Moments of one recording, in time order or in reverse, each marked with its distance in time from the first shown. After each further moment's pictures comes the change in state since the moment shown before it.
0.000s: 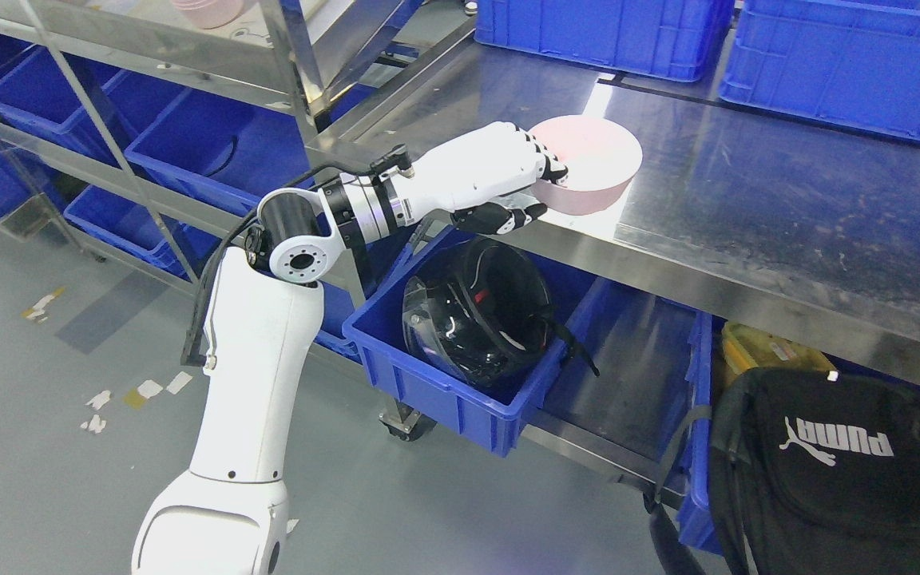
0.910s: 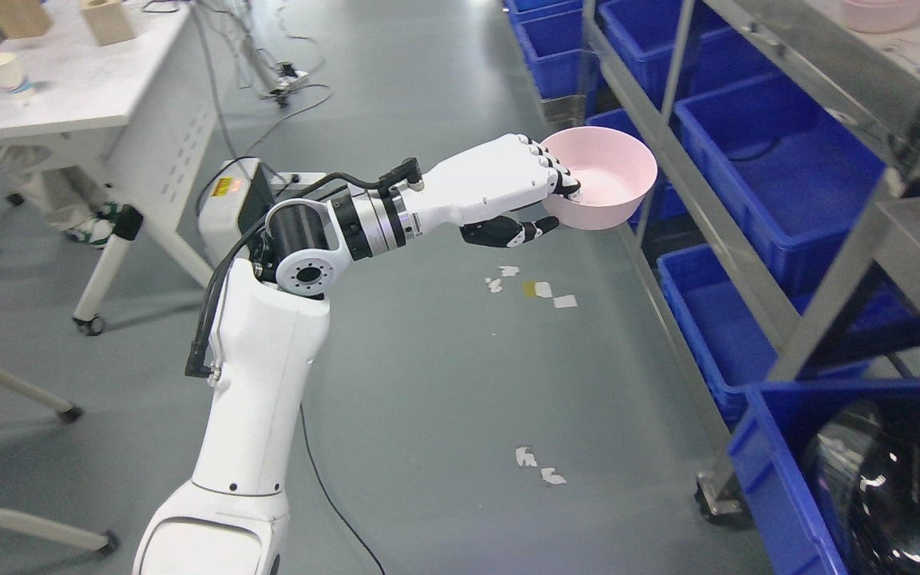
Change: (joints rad) left arm 0.024 0.000 -0.026 -0.041 0.010 0.000 0.004; right arm -0.001 0.000 0.000 0.000 0.000 0.000 -0.003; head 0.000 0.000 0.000
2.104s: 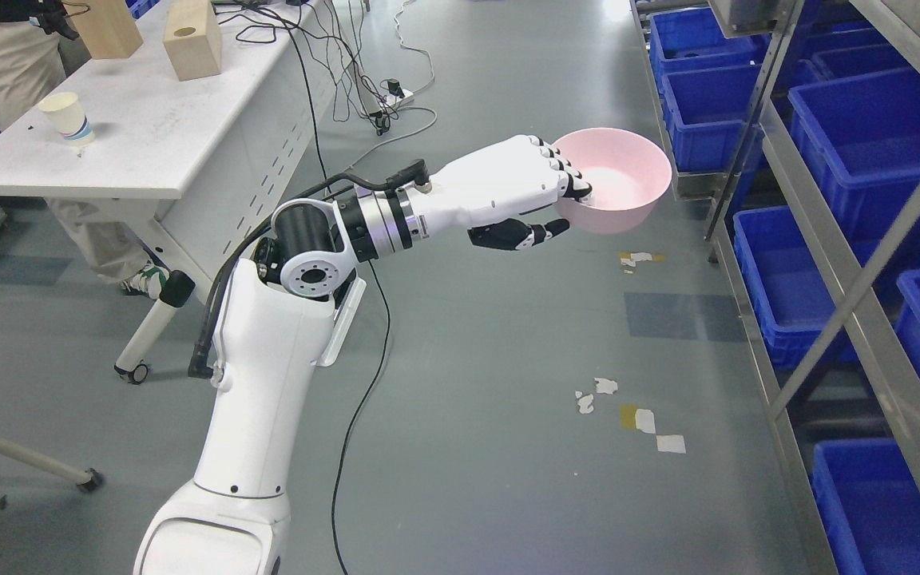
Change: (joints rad) left arm 0.001 0.000 -0.023 -0.018 0.014 0.000 0.009; right arm 0.000 0.000 0.000 0.000 0.000 0.000 0.003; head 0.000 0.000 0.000
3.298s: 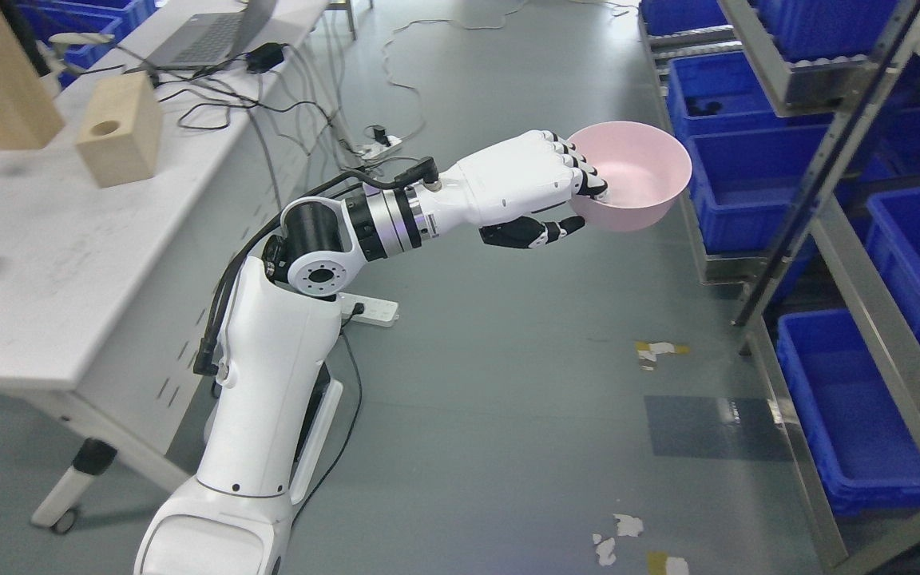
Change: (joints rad) left arm -0.008 0.000 -0.038 -0.011 0.031 0.000 0.027; right arm 0.000 0.000 0.000 0.000 0.000 0.000 0.002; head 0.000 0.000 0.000
